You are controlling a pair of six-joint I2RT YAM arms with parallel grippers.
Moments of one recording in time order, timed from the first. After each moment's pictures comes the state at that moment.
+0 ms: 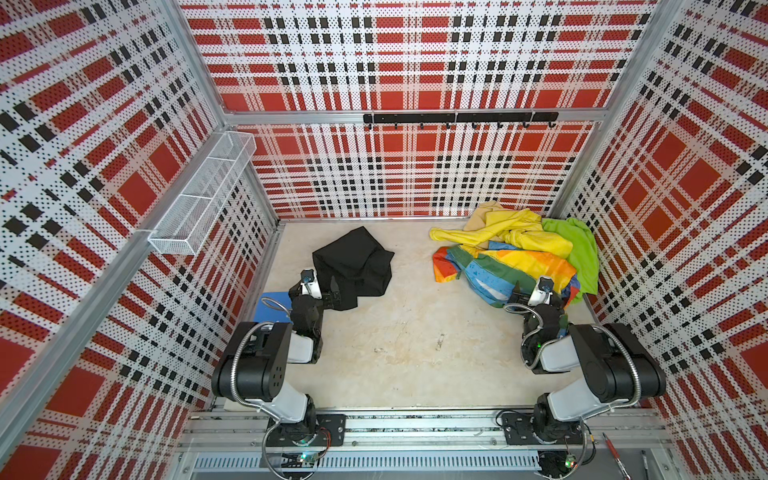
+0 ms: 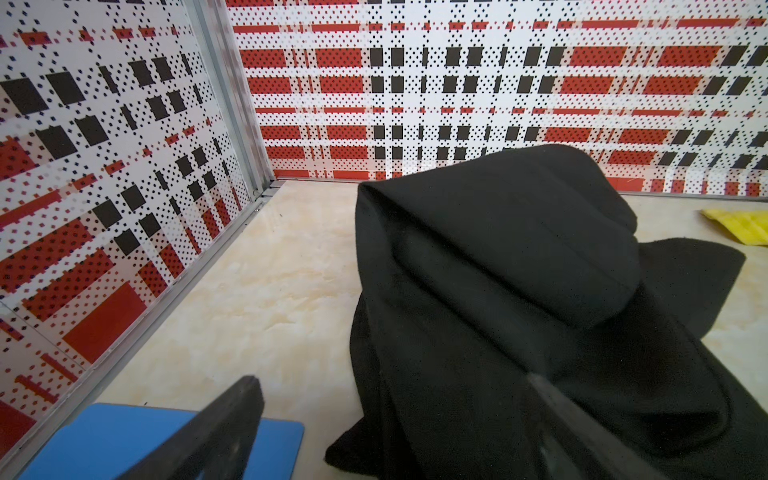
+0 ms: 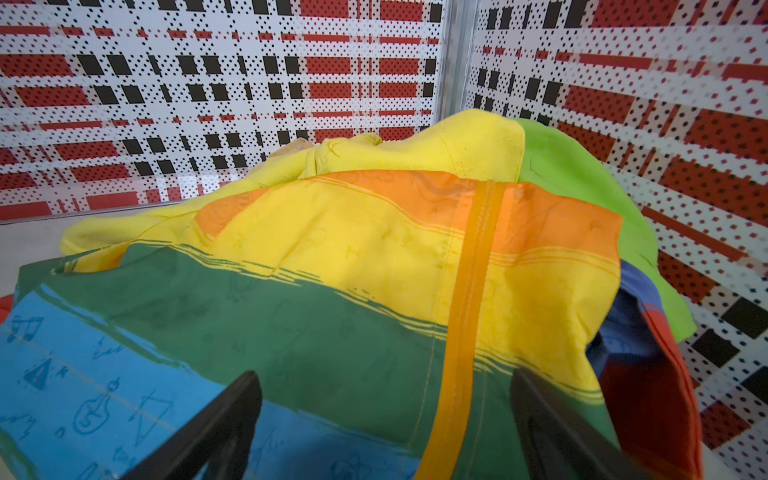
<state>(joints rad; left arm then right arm) -0.02 1.58 0.29 1.14 -0.14 0.00 0.04 1.56 0.19 1.25 0.37 0.02</state>
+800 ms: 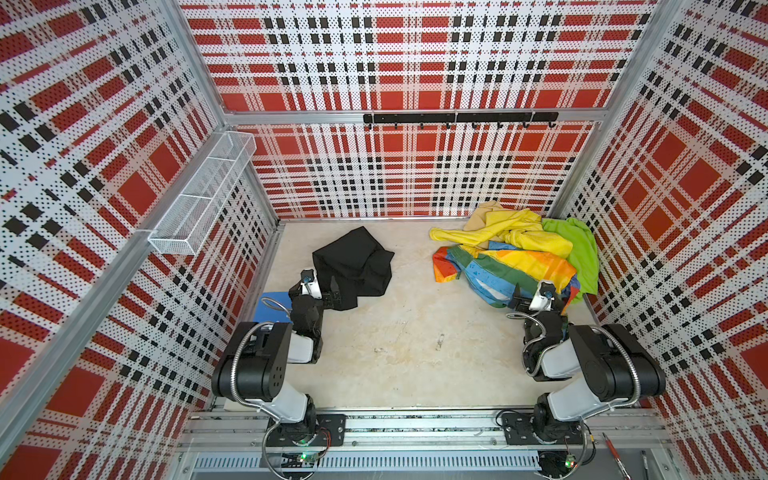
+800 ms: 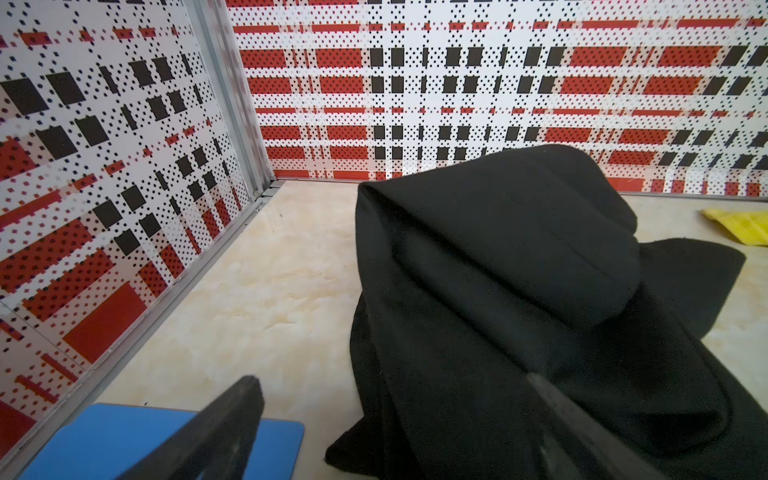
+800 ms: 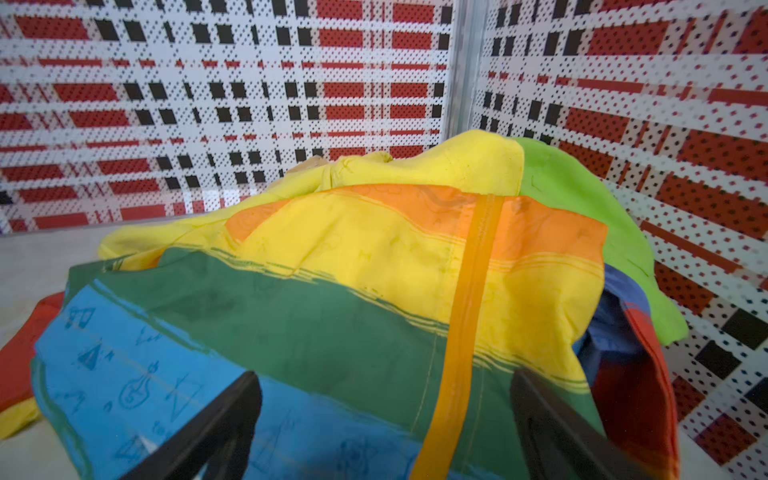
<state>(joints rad) -0.02 1.58 0.29 1.14 -0.14 0.00 0.04 1.56 0.12 1.38 0.28 -0.01</state>
